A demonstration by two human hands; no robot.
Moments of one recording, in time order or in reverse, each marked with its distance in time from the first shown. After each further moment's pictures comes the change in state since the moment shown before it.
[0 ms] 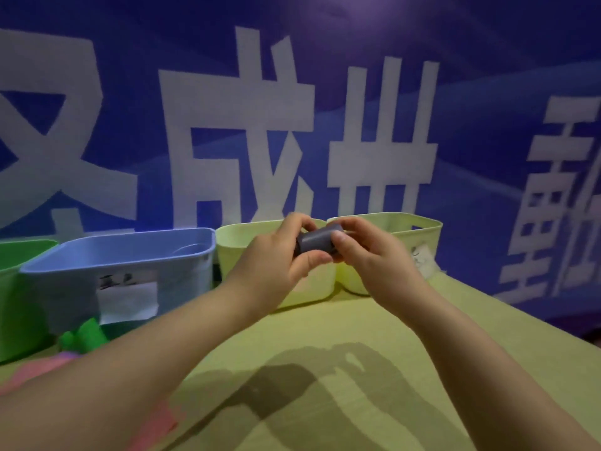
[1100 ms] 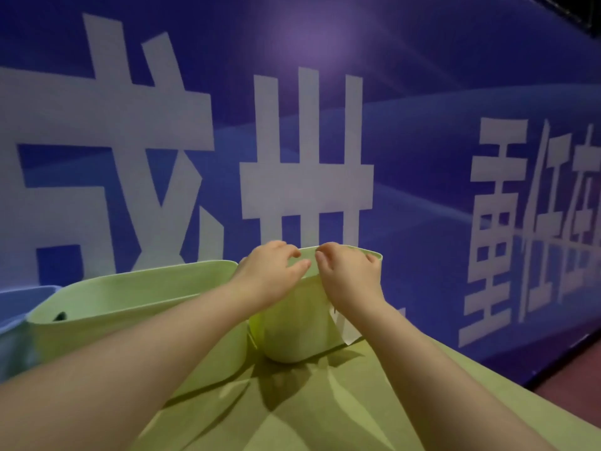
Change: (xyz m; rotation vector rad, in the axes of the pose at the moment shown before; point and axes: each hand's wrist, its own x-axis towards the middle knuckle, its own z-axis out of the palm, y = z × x) left_hand 0.167 -0.044 0.170 0.339 -0.202 -0.192; right_hand 0.123 0.159 -0.105 -0.812 0.271 0.116
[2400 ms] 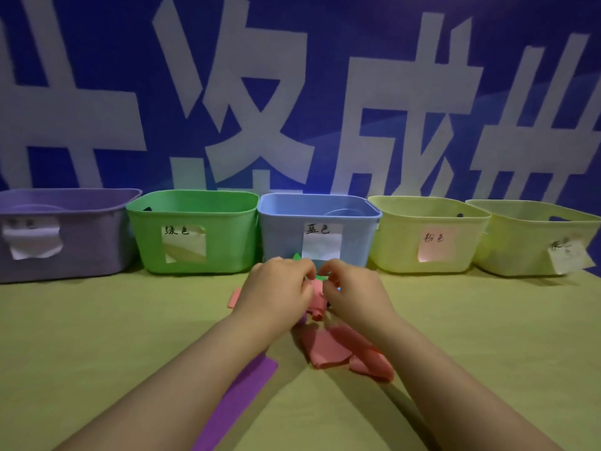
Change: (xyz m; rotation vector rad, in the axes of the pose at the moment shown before) left_hand -0.387 -0.188 -0.225 0.167 0.159 -0.213; right_hand -0.263 -0.351 0.061 0.163 -0.376 -0.344
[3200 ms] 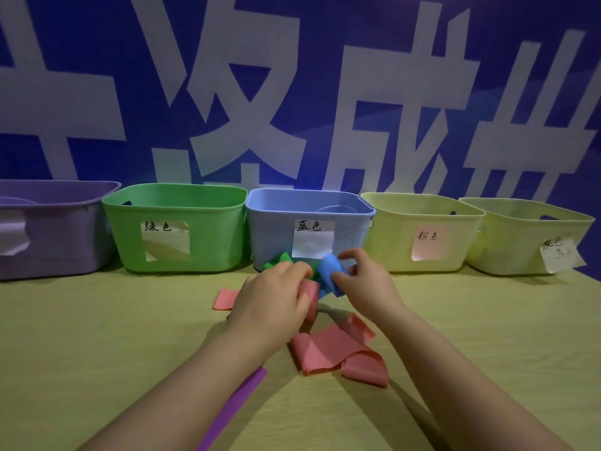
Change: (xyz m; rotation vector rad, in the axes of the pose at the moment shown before) left_hand -0.006 -0.003 0.022 -0.078 0.021 -0.009; right_hand 0.014 0.026 -0.005 0.322 -0.046 0.272
